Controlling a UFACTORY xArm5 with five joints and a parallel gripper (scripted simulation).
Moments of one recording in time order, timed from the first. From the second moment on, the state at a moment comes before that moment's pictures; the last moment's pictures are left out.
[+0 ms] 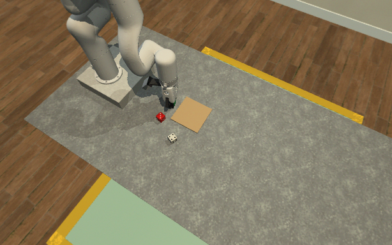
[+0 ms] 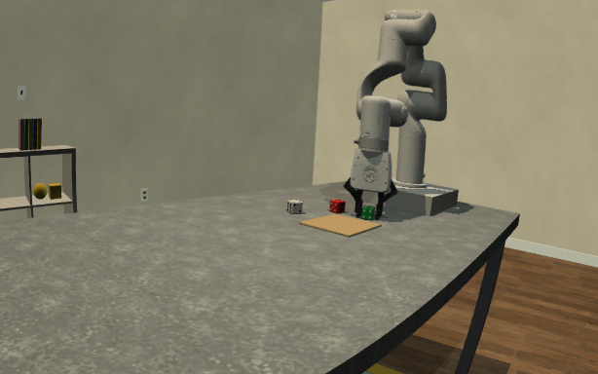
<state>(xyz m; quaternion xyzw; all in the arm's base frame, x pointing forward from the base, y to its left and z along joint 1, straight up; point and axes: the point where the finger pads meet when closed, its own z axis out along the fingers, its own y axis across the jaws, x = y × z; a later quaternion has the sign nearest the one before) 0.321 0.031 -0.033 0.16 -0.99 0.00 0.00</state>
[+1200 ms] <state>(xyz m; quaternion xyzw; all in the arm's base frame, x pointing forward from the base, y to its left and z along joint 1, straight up) 0.321 0.031 -0.033 0.16 -0.99 0.00 0.00</state>
